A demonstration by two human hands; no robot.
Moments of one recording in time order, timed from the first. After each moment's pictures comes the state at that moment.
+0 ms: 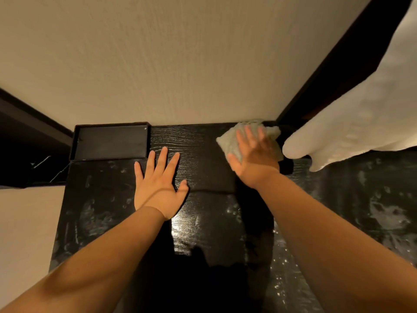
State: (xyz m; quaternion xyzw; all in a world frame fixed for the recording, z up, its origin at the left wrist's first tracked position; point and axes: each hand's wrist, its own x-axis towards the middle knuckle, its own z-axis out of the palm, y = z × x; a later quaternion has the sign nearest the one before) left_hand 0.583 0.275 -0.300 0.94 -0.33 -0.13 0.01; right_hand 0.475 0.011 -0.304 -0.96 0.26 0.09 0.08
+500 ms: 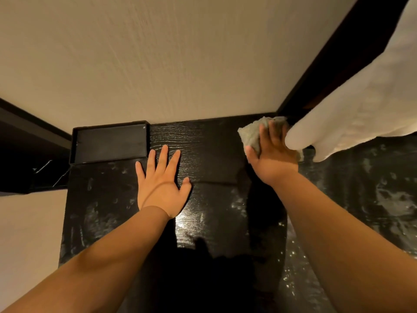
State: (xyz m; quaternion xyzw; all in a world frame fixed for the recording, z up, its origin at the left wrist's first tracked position) left_hand 0.583 0.276 -0.301 0.94 -0.33 -0.13 0.02; right_hand 0.450 -0.001 -0.299 -0.91 0.37 0.16 0.06
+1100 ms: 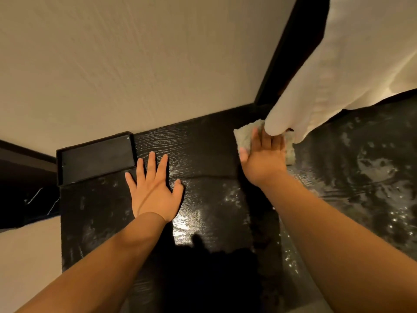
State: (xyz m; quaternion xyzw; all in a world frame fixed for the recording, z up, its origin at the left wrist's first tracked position) left_hand 0.582 0.275 -0.299 0.94 -0.33 -0.12 0.03; right_hand 0.423 0.031 -0.293 -0.88 0.44 0.15 0.07
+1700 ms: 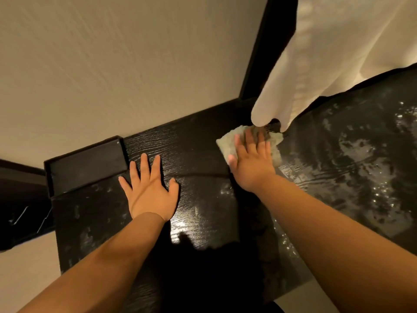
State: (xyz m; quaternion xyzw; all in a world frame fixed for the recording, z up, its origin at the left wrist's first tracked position) left_hand 0.582 0.276 -0.302 0.94 -0.33 -0.13 0.03; right_hand 0.405 0.063 -0.289 -0.88 0.43 0.14 0.13
